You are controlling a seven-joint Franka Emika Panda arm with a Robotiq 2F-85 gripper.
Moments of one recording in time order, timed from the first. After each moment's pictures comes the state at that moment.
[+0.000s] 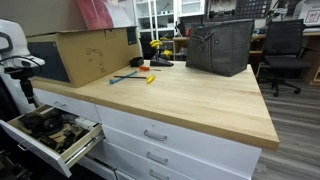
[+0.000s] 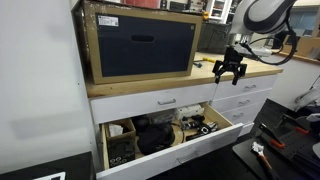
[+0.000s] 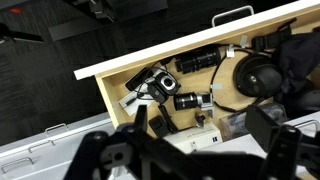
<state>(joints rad) 0.15 -0.06 0.20 -2.55 0.22 2.41 0.48</state>
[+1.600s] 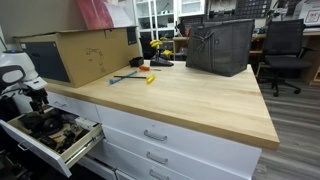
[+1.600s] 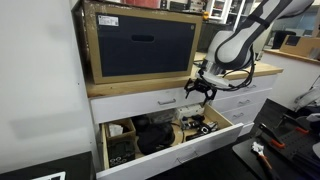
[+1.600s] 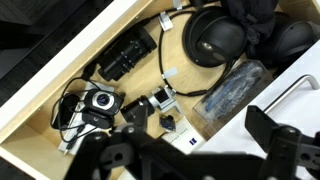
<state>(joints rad) 0.34 0.40 0.19 -2.40 0.28 2.94 0.95</state>
